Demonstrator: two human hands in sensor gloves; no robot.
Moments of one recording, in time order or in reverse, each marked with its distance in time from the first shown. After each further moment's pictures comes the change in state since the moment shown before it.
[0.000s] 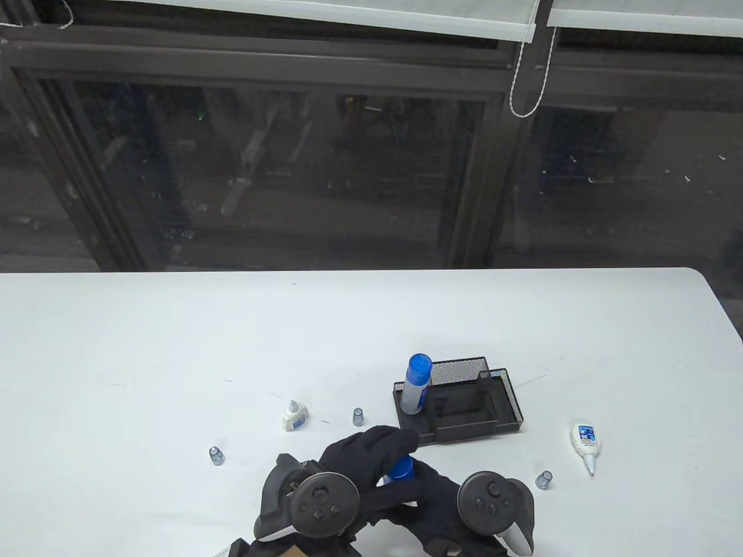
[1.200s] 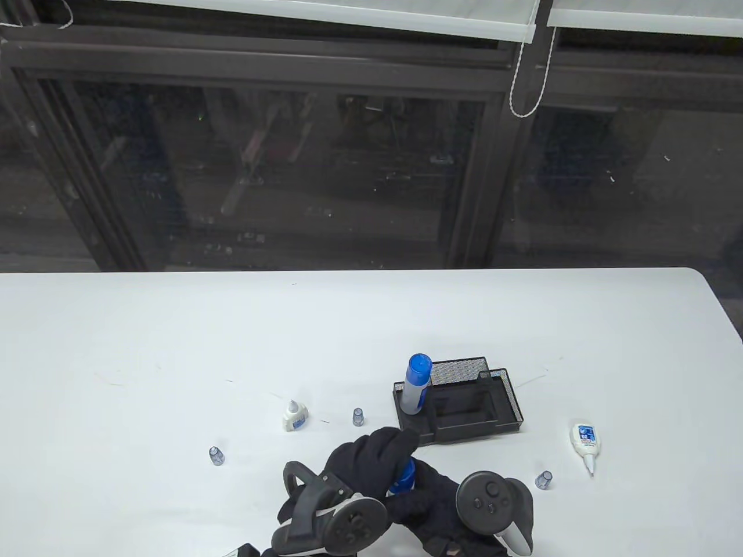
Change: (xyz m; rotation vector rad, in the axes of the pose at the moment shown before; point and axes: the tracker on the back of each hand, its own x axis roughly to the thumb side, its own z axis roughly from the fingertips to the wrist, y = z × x) left_hand 0.018 -0.016 0.002 0.002 -0.019 -0.295; right_hand -0.002 0.001 -0.001 -0.013 0.000 0.039
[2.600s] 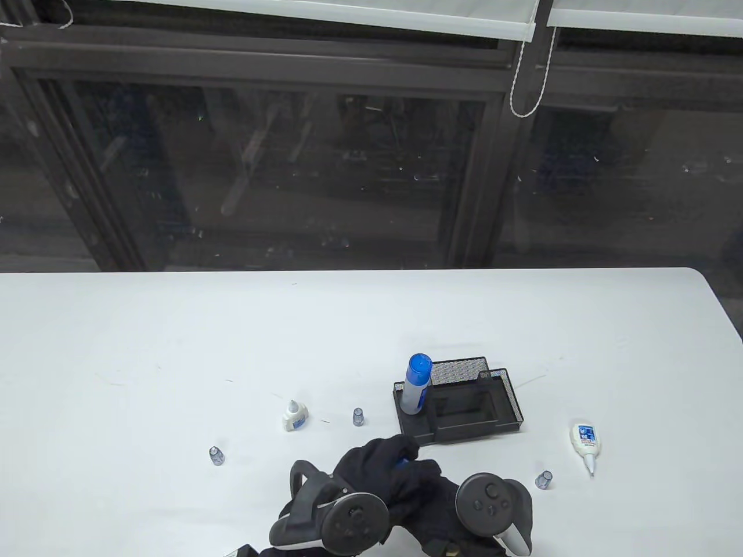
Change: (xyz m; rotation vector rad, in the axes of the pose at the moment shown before) left_hand 0.007 0.005 -0.001 -0.190 -0.097 0.157; right_hand -0.001 0.001 0.001 -0.036 -0.020 -0.034
